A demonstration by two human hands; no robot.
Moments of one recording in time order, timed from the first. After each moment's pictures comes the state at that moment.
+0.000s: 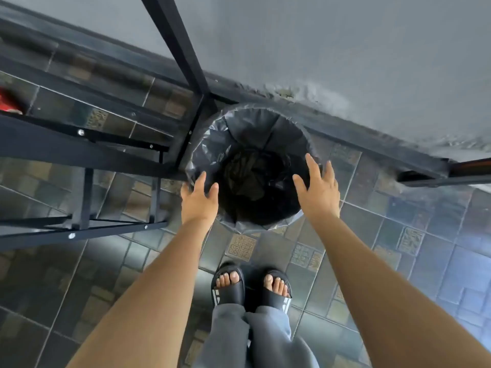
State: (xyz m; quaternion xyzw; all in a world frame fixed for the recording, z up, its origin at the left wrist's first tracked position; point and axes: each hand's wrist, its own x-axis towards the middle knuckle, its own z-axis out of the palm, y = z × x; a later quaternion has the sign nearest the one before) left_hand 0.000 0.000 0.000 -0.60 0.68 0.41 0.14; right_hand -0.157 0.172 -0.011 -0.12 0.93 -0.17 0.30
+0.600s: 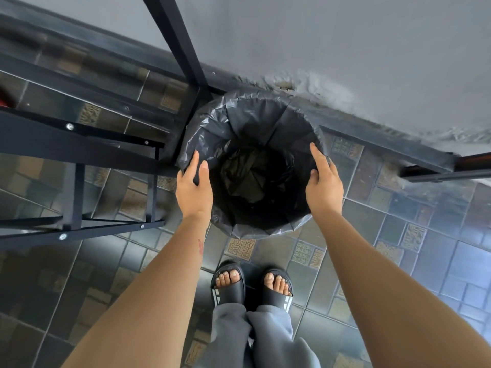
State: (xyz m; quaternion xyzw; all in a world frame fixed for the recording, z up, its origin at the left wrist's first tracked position) left_hand -0.011 -0.001 -0.004 -0.63 0.61 0.47 -0.06; right_hand -0.154 0.169 -0.015 -0.04 0.92 -0.29 0.26
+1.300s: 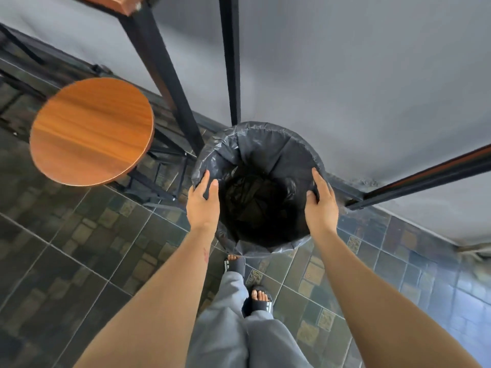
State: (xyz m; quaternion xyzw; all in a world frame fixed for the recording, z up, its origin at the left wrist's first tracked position) left_hand 0.116 0.072 0.386 -0.63 0.60 0.48 -0.10; right_hand -0.035 0.234 0.395 -0.08 0.89 -0.39 0.23
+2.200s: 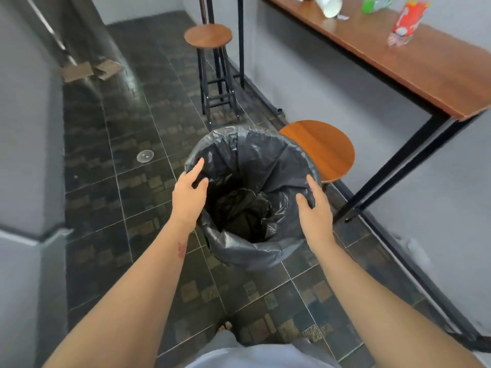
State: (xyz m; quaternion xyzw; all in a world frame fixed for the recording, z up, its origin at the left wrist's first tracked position) left_hand 0.575 0.009 0.559 -0.66 0.50 0.41 -0.38; right_hand 0.335 0.079 0.543 -0.39 0.71 -0.47 0.35
